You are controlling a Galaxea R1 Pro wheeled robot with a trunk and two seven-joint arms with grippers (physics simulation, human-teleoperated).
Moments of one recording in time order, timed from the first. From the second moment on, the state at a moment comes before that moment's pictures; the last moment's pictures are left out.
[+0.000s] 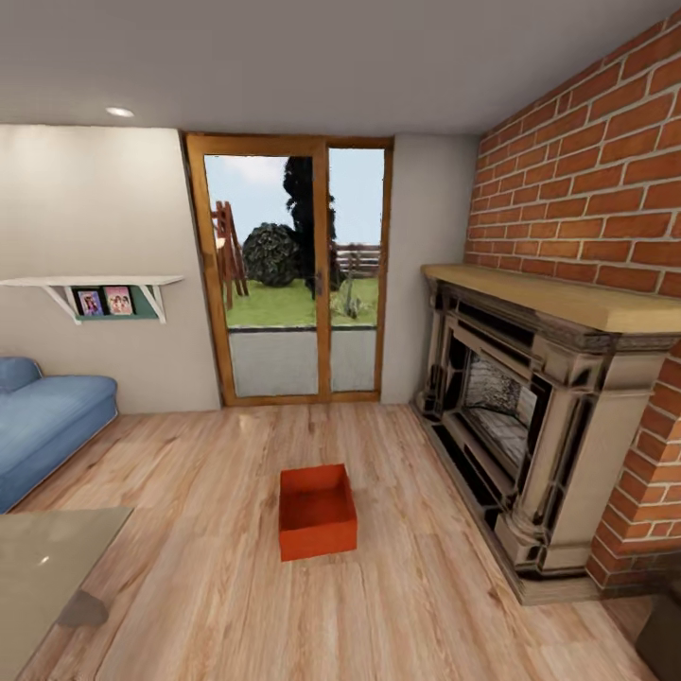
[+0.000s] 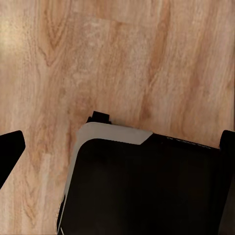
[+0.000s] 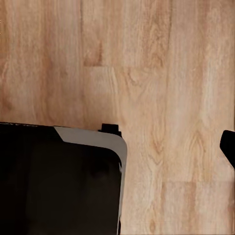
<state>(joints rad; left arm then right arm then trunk) -0.27 0.02 -0.15 0.00 0.40 0.03 0.01 -0.23 -0.04 -0.01 0.02 0.10 -0.11 0.02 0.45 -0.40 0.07</state>
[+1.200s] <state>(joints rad) -0.27 0.02 -0.15 0.00 0.40 0.02 0.01 -0.23 -0.05 0.00 0.02 0.10 -0.11 0.02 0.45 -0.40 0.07</state>
